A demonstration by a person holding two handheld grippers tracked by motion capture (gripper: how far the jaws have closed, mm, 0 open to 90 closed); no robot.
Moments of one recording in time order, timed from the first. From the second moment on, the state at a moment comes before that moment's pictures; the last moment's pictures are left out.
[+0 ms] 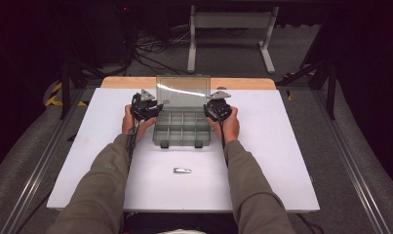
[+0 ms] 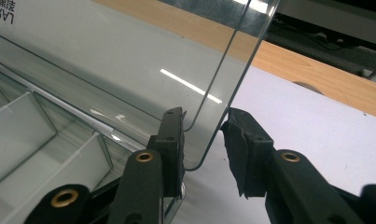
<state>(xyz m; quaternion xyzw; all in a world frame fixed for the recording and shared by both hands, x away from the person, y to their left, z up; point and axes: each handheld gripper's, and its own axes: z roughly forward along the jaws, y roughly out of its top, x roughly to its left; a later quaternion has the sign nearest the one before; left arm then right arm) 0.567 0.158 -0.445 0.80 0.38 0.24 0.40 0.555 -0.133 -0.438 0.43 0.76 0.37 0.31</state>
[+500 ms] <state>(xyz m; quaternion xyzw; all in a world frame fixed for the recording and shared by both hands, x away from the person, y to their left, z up) 0.564 0.157 -0.443 0.81 0.37 0.25 0.38 0.550 -0.128 -0.434 0.42 0.77 0.35 0.33</state>
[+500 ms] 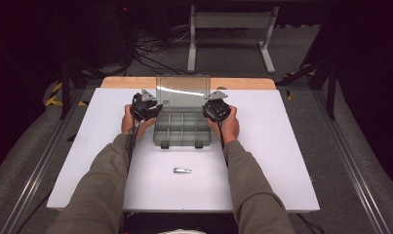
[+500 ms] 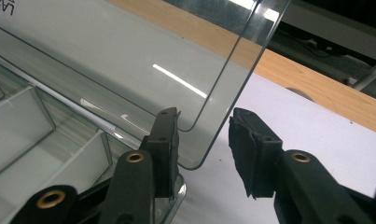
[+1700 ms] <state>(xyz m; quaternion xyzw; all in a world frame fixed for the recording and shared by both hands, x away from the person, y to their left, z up) 0.538 0.166 -0.423 0.82 0.31 0.29 0.38 0.532 -0.152 -0.424 0.43 0.75 0.41 0.28</state>
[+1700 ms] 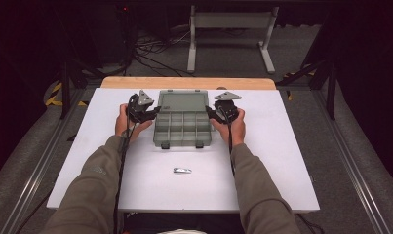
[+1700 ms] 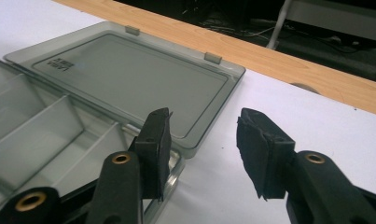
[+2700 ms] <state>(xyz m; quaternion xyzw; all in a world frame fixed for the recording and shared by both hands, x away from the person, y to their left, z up) 0.441 0.188 -0.408 0.82 0.20 0.29 0.46 0.459 -0.157 -0.399 0.31 0.78 0.48 0.26</state>
